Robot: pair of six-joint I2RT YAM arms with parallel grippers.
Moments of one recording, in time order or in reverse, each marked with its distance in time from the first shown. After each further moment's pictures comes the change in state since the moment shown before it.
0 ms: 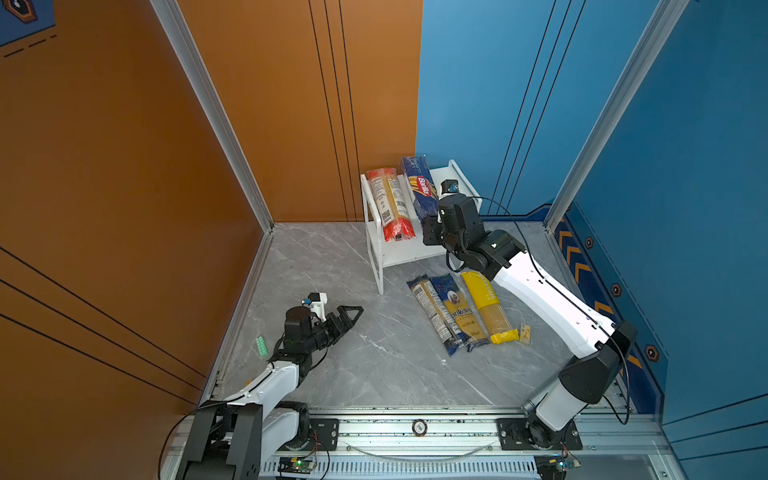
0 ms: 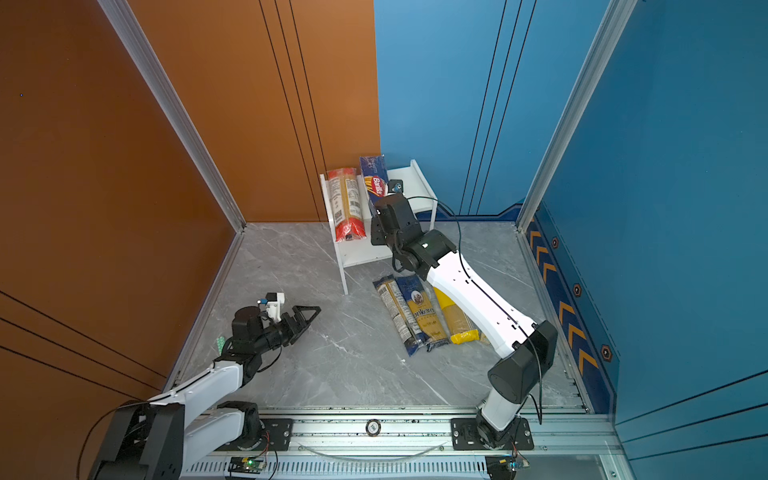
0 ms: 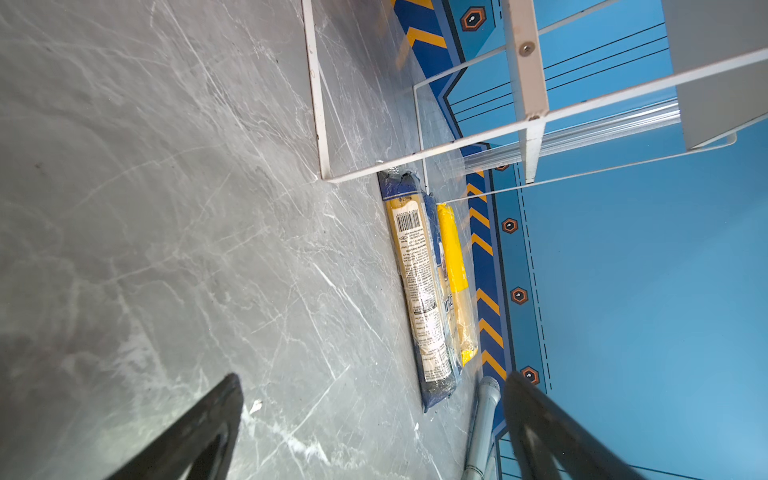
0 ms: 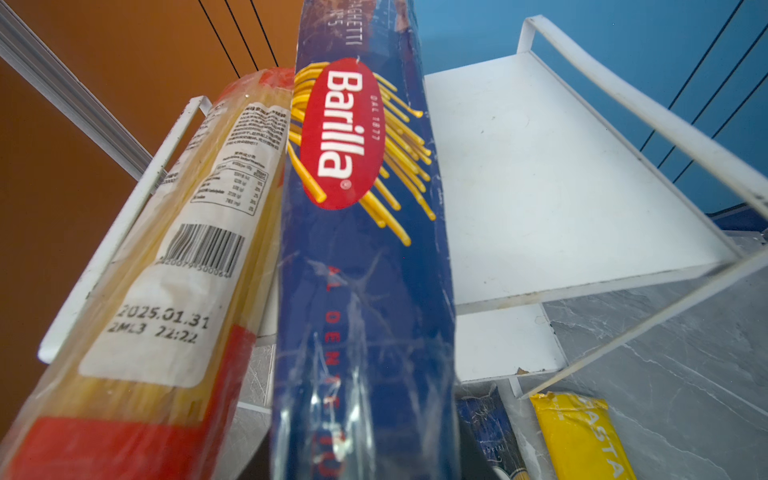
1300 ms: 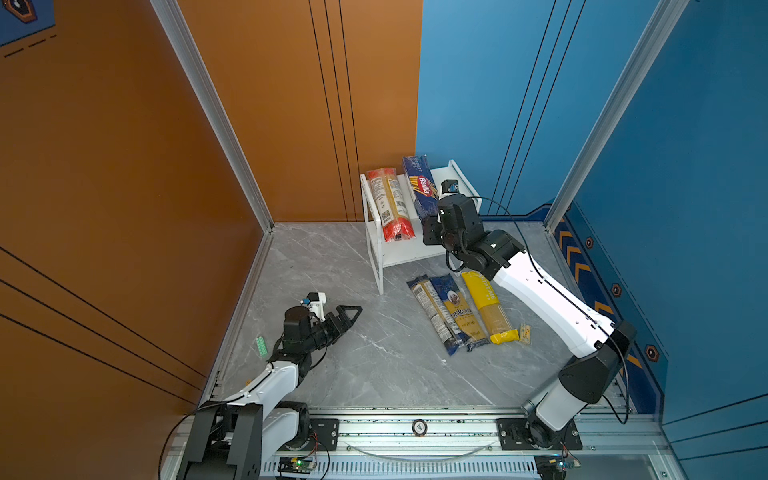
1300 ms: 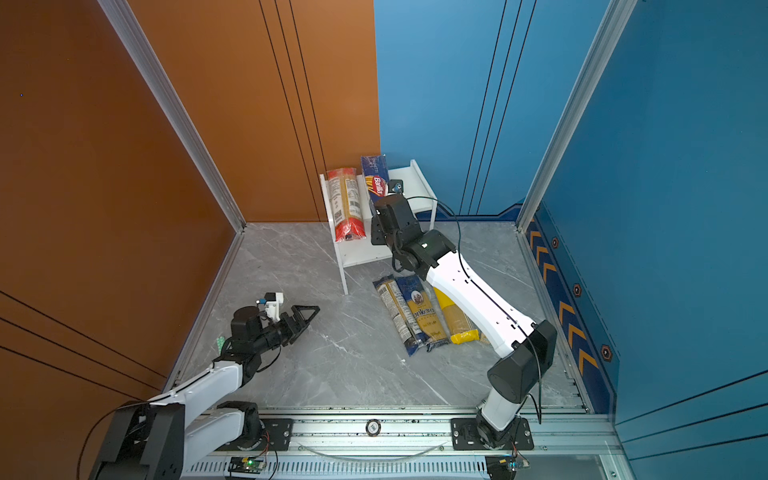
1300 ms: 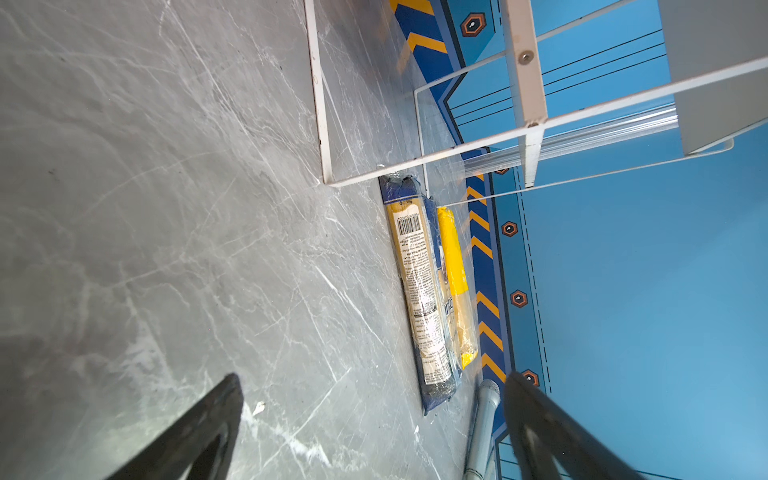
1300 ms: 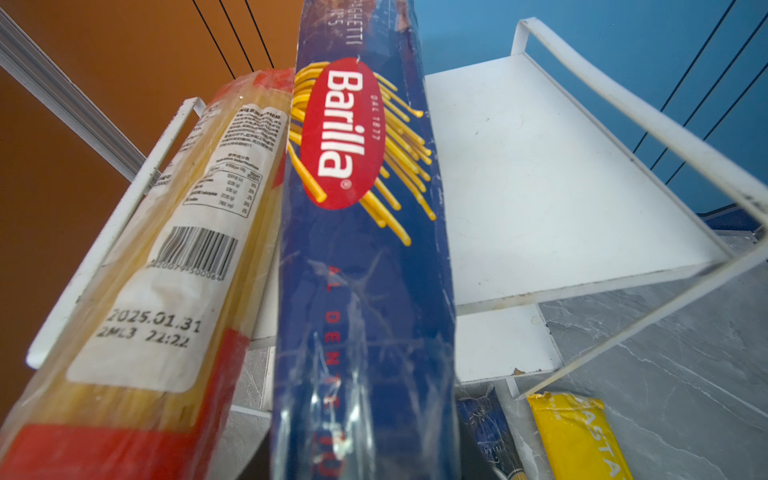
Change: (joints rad) left arm 0.011 -0.001 0.000 0.000 0.004 0.000; right arm 0.000 0.004 0.000 0.004 0.006 0.000
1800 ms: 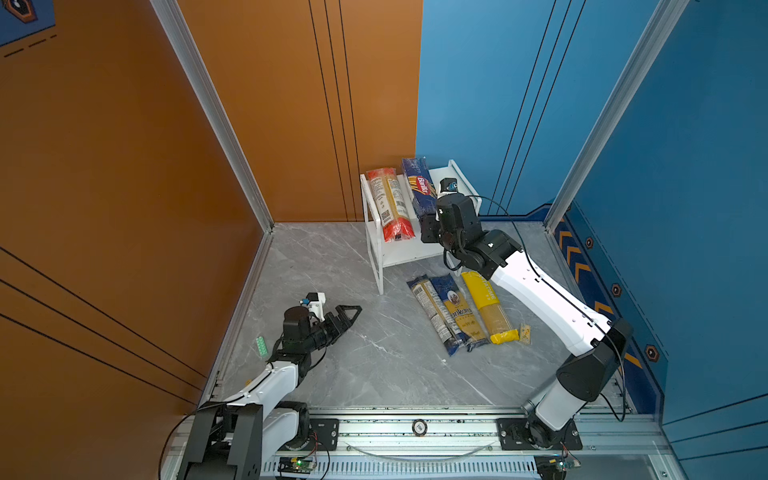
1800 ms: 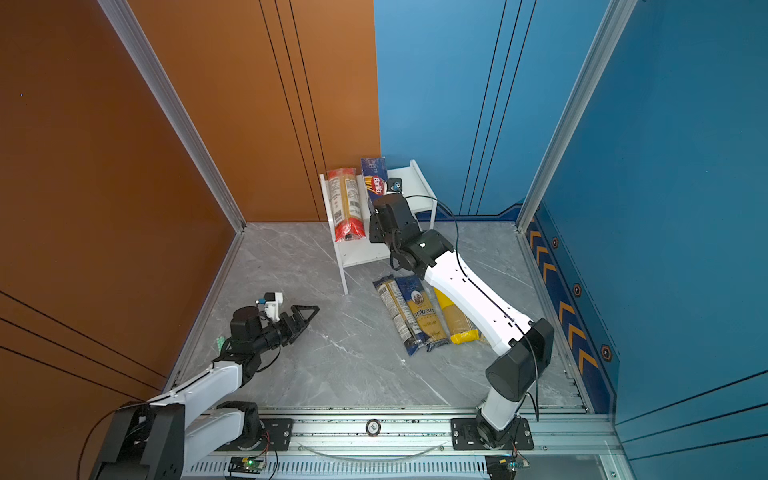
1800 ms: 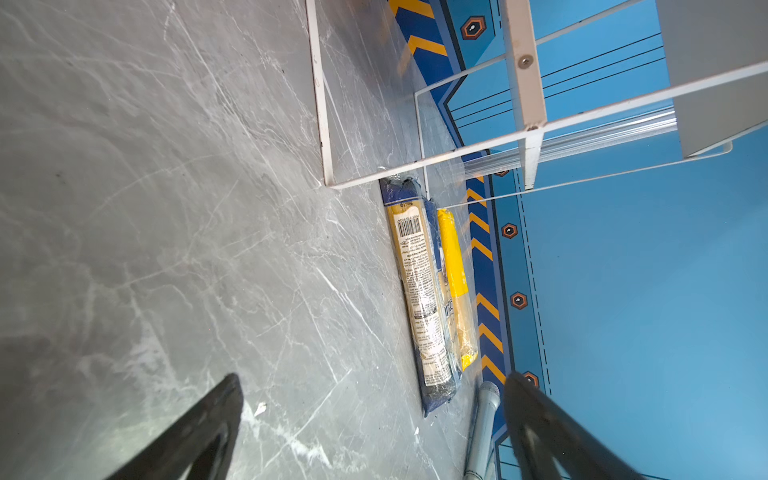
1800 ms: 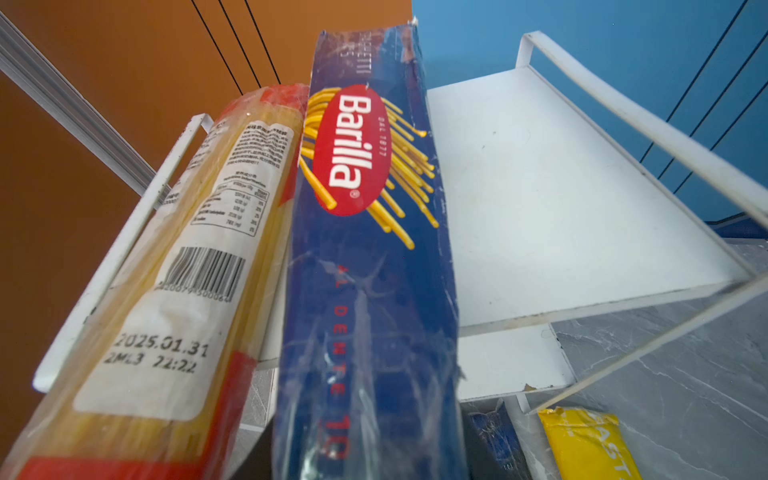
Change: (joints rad) left arm 0.007 -0.002 -0.001 0.000 0.000 0.000; right arm 0.000 0.013 0.000 0.050 0.002 0.000
